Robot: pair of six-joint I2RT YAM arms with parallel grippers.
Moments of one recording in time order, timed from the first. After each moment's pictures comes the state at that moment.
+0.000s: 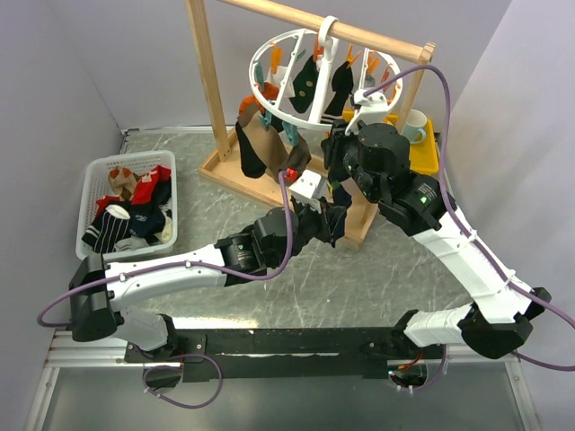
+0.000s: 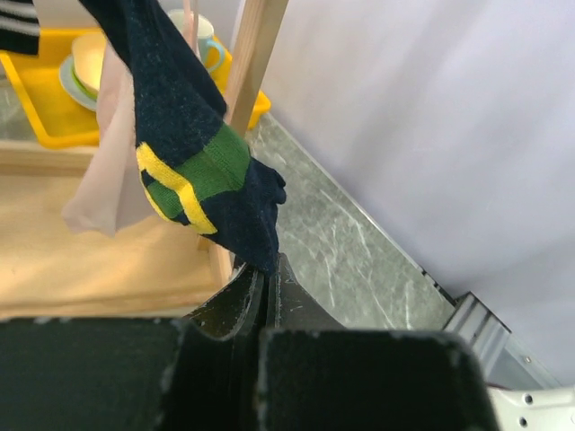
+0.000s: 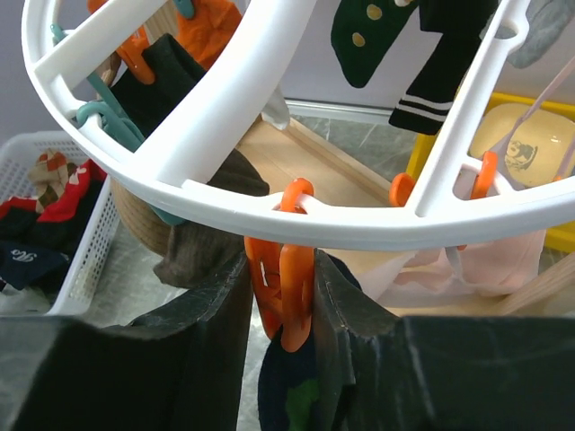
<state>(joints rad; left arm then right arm) -1.22 1.42 1.18 0.24 -0.45 -0.37 0.77 1.28 1.66 -0.58 0.46 0.25</state>
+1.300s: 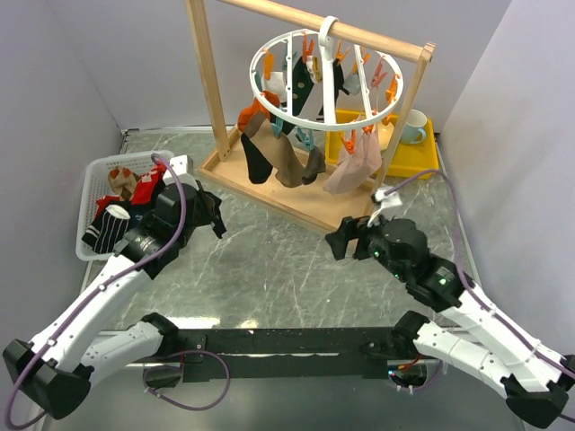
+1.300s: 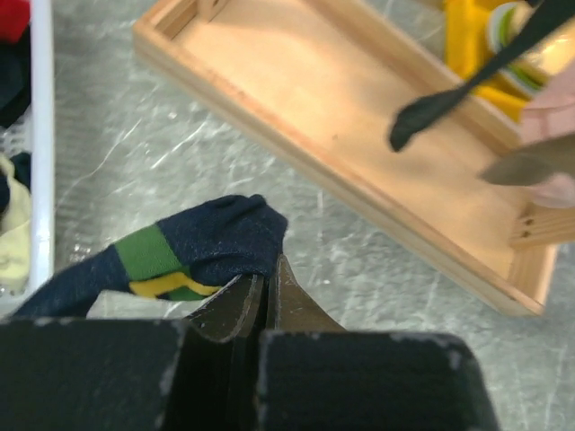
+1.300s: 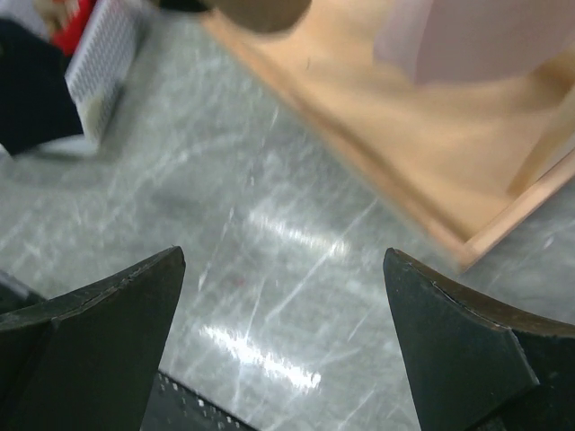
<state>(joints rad) -0.57 0.93 0.95 -0.45 -0.40 -0.55 0.77 0.69 0.83 -0.50 0.24 0.42</state>
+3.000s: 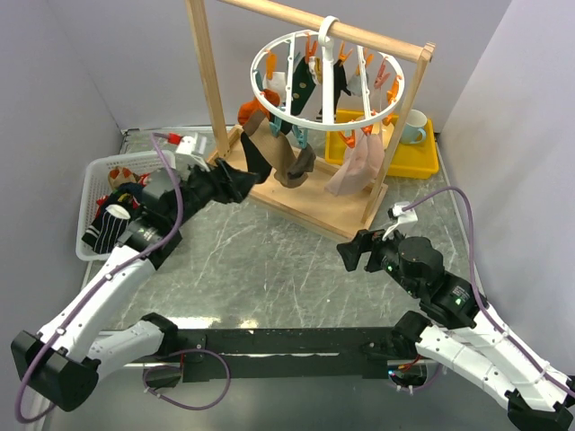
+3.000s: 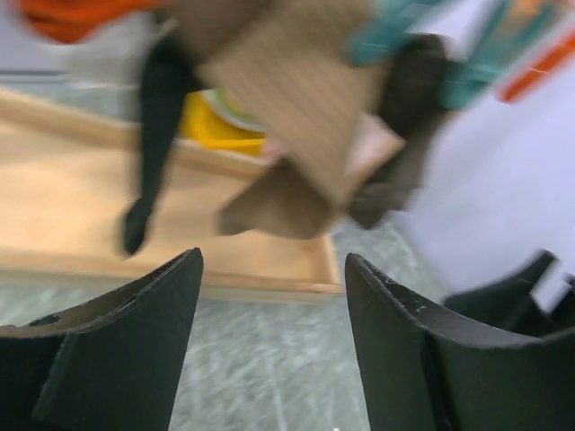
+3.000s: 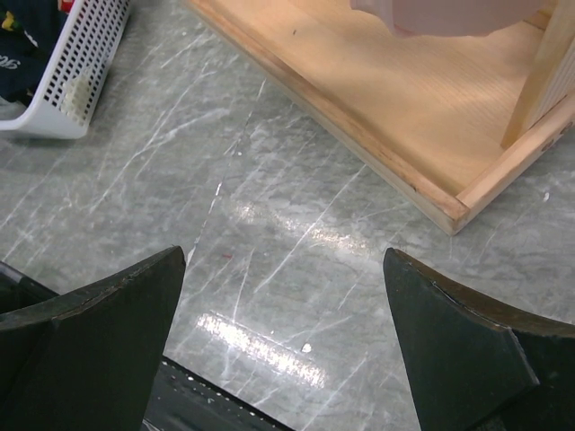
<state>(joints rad) -0.46 0.99 0.97 0.00 0.19 -0.51 0.77 0.51 0.70 -0.56 0.25 0.46</state>
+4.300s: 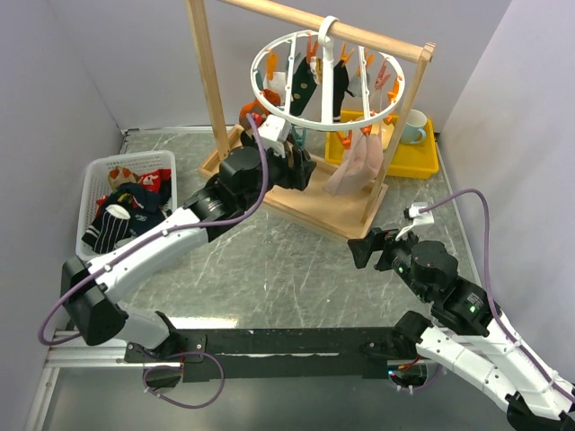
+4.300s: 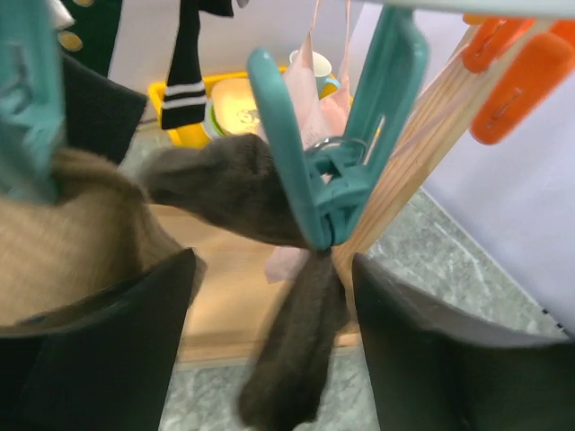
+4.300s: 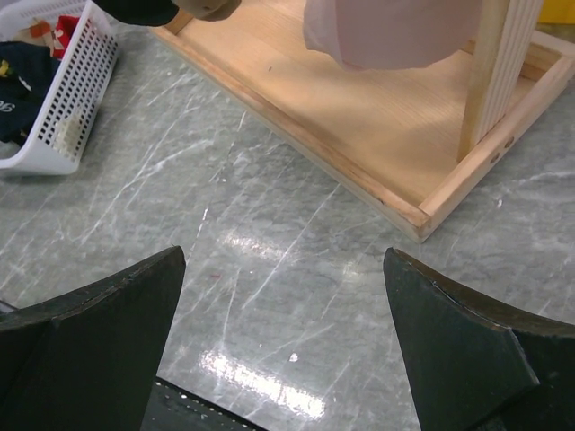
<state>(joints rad) -0.83 1.40 1.33 0.02 -0.18 -0.25 0.77 0.46 0.75 -0.62 0.34 0.46</state>
